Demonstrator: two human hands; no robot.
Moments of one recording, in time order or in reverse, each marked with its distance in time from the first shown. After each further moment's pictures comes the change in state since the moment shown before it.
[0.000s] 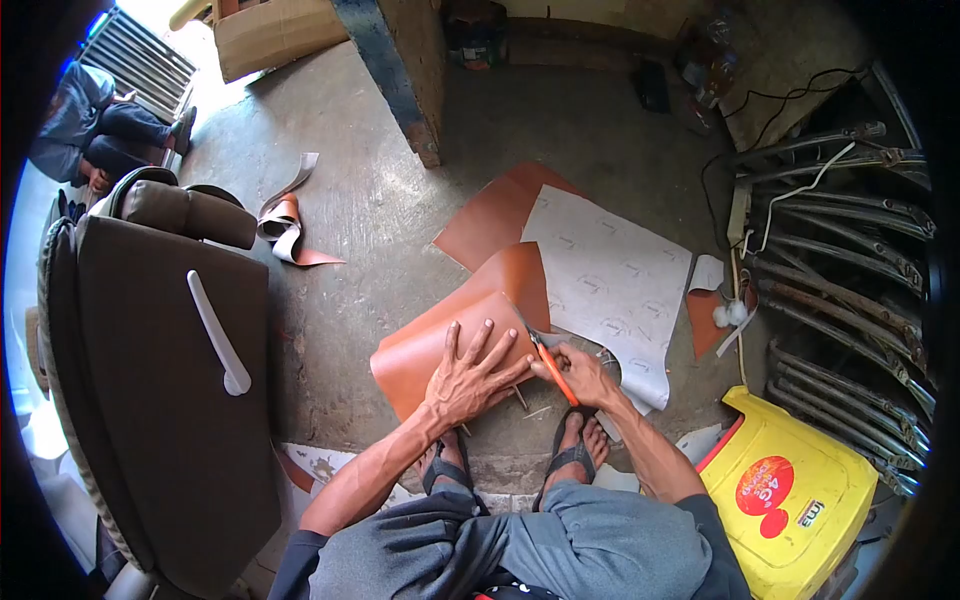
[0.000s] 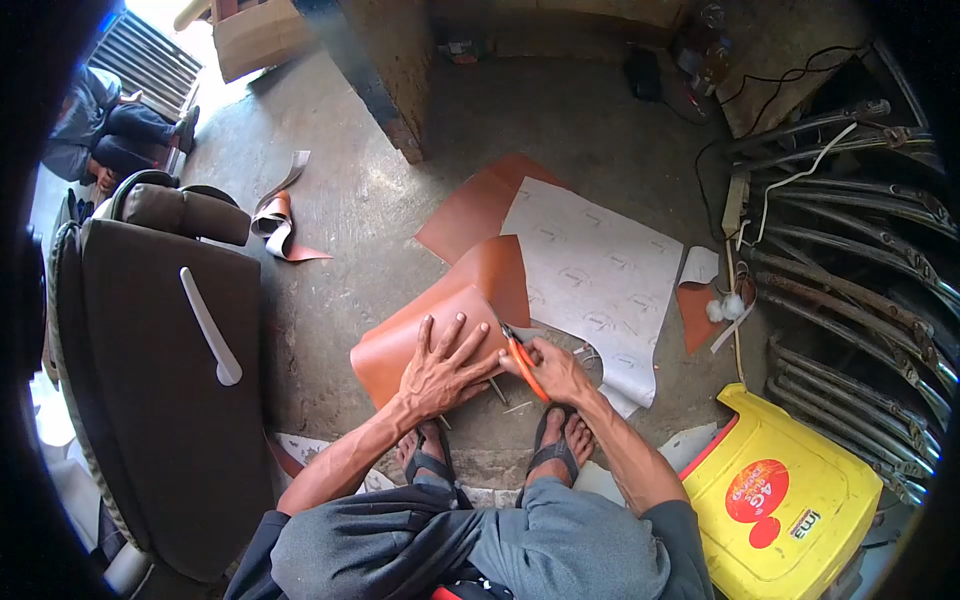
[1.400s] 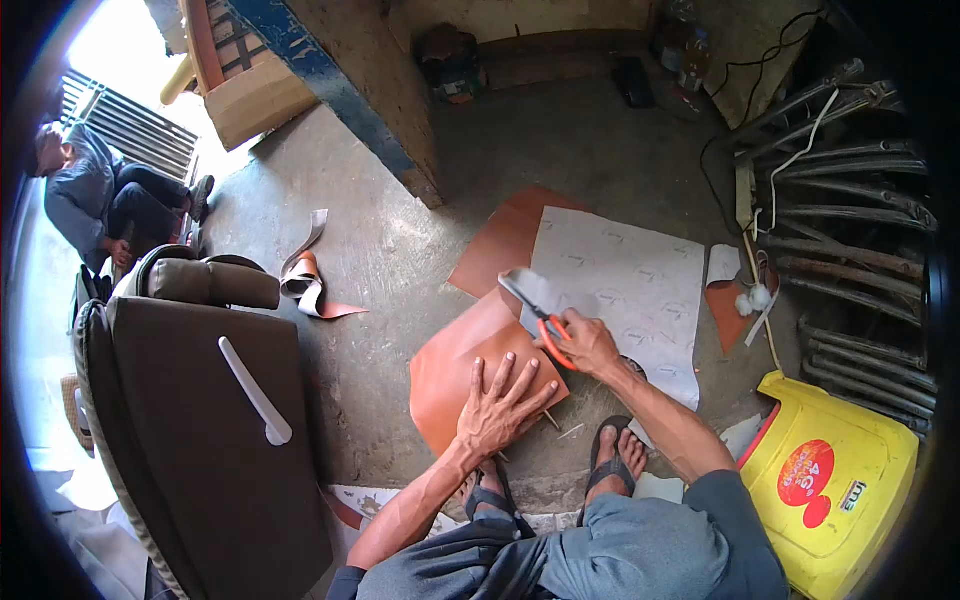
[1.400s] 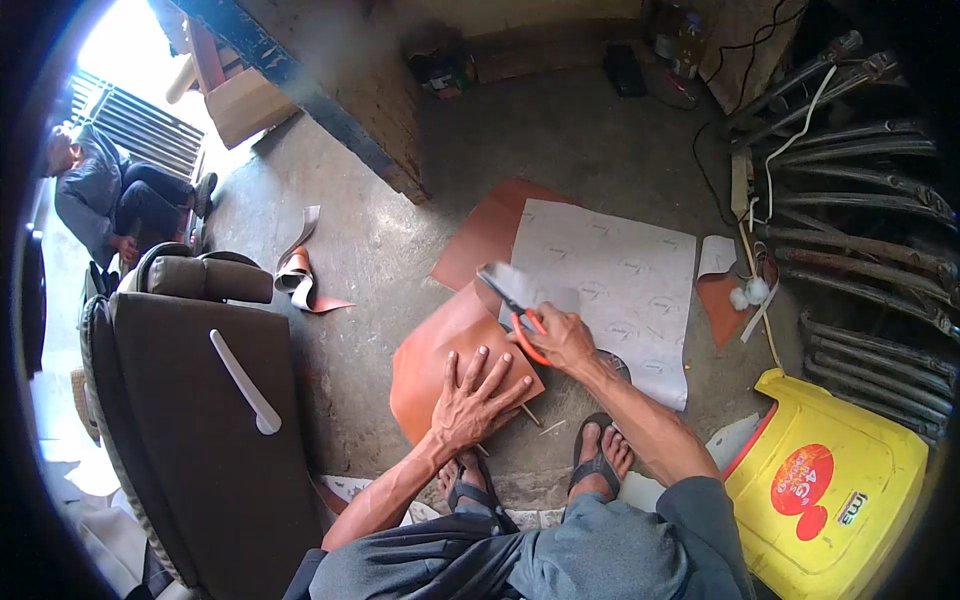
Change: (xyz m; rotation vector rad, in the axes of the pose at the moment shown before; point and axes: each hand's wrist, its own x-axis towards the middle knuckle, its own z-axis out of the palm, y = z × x) left_hand 0.002 0.001 -0.003 0.057 -0.019 0.044; right_hand 0.077 -0.019 -0.004 -0.144 0.296 -0.219
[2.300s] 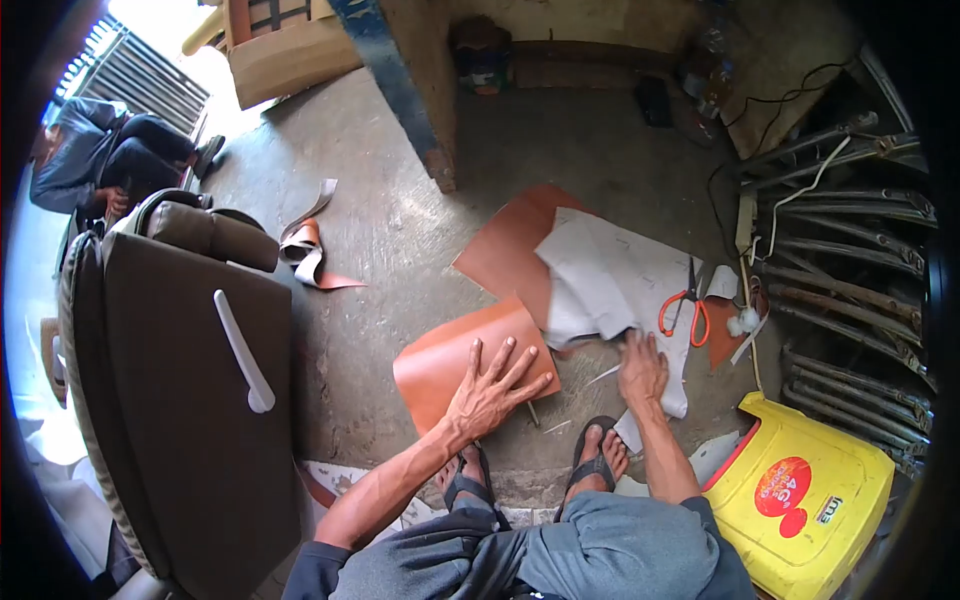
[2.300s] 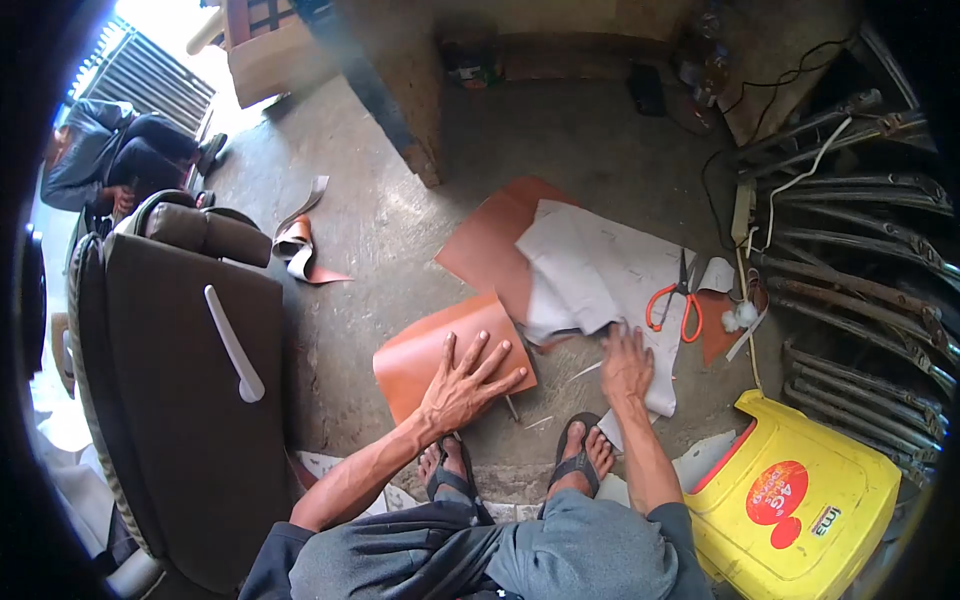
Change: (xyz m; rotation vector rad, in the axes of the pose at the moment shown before) left_hand -0.002 -0.009 -0.004 0.006 -0.088 0.028; right_hand -0.072 0.118 -0.018 -0.756 0.244 0.148
